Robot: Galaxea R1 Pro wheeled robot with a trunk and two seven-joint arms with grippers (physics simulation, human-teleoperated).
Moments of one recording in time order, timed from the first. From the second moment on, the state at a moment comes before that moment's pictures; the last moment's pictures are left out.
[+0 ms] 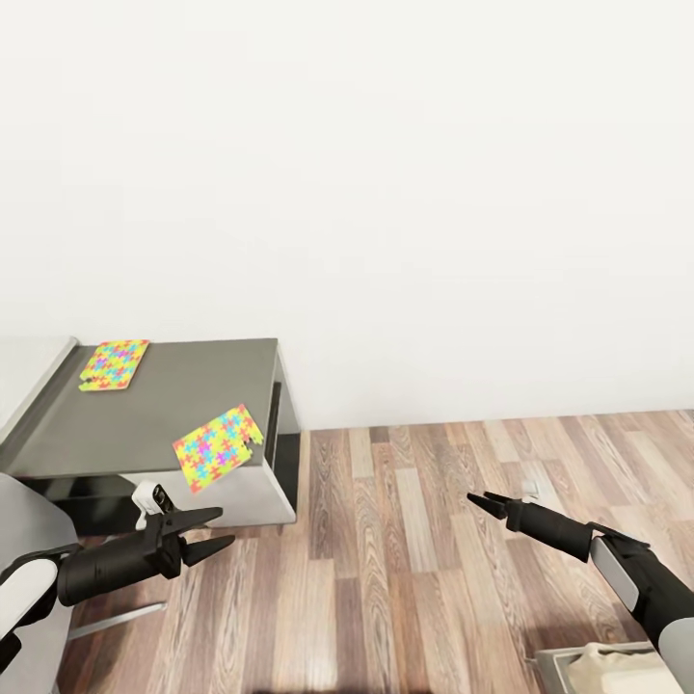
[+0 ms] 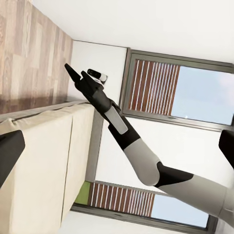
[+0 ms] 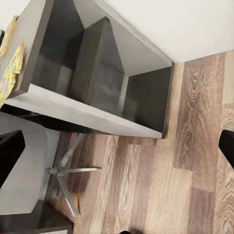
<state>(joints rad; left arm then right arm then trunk) -0.22 0.56 -0.15 -1.46 1.51 1.05 -0.60 -0.61 -0.38 0.02 -0.60 -0.47 0.26 1.06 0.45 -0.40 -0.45</state>
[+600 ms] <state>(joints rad) -0.22 0.55 -0.15 -1.46 1.51 1.05 -0.60 -0.61 -0.38 0.02 -0.60 -0.47 0.26 1.06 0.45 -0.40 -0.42</state>
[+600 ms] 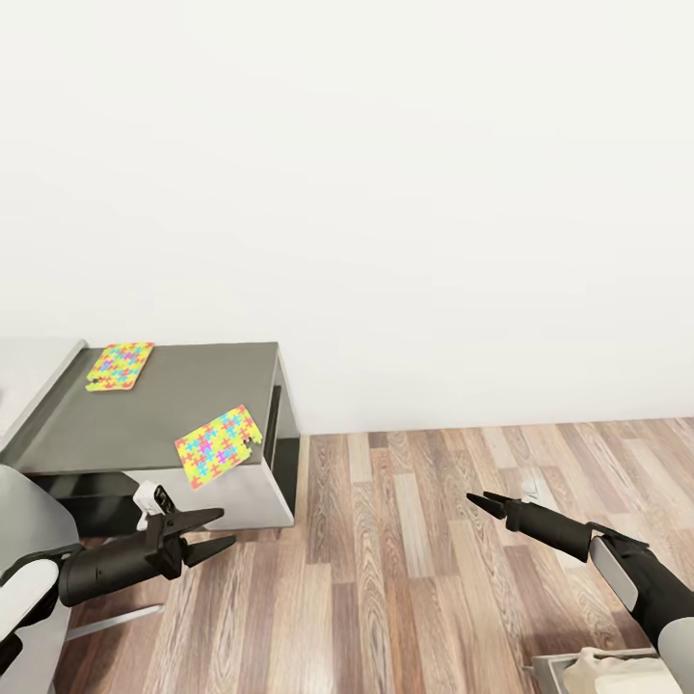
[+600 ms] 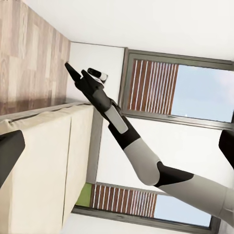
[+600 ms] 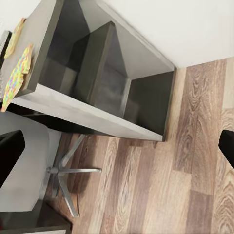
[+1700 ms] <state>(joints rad) -0.22 0.55 -0.15 -1.46 1.51 1.05 -0.59 -0.61 -0.38 0.02 -0.60 -0.47 0.26 1.06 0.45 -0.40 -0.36</state>
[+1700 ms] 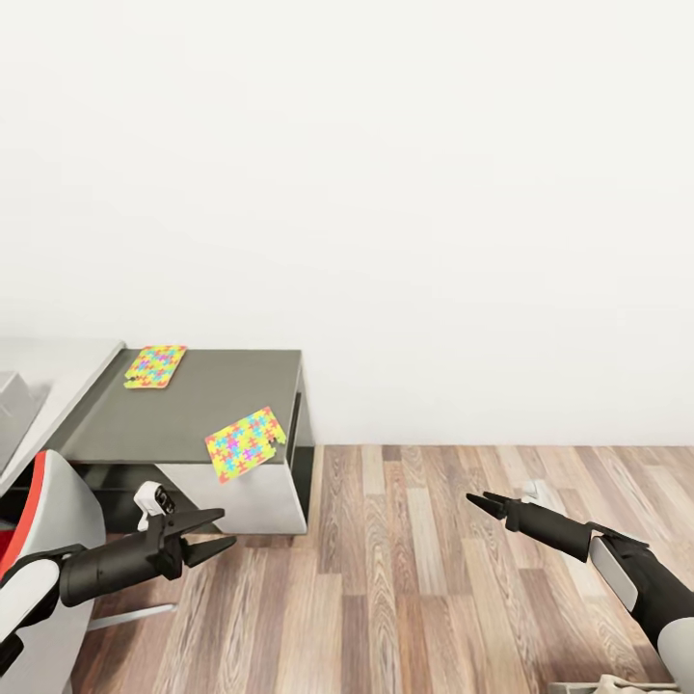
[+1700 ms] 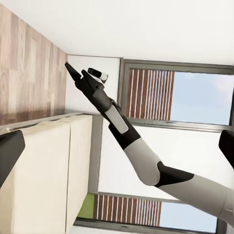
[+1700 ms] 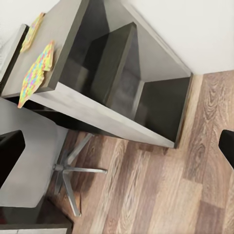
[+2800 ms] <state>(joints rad) -0.22 0.55 -0.15 -1.46 1.51 1.05 -0.60 -0.61 -0.38 0.02 -0.60 -0.47 0.26 1.06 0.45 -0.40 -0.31</state>
